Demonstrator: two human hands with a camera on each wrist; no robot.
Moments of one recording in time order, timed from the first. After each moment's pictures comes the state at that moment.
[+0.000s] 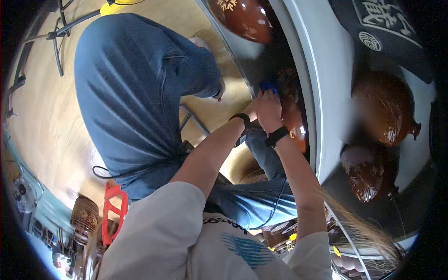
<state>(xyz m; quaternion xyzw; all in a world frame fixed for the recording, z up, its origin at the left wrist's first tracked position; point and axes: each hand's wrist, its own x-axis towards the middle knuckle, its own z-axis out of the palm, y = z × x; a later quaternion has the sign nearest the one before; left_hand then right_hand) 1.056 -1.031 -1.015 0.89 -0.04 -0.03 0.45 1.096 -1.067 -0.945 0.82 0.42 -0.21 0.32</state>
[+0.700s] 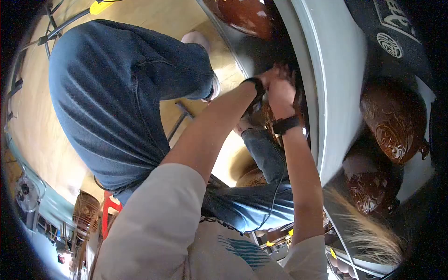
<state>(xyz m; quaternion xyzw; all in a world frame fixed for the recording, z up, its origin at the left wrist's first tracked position) 1.136 -0.998 -1.025 0.59 0.08 -0.06 0.80 1.158 -1.050 -0.955 0.86 0.37 -0.20 0.29</state>
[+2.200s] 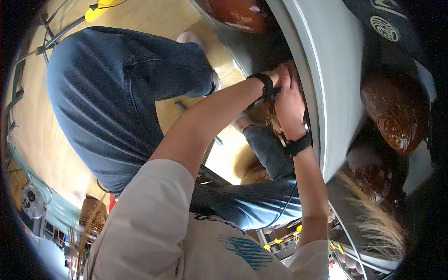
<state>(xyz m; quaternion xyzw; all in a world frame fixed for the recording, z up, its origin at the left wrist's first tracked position) 1.163 -1.047 -1.074 0.76 -0.07 0.11 0.63 1.126 -1.056 -0.891 0.94 0.29 -0.17 0.07</state>
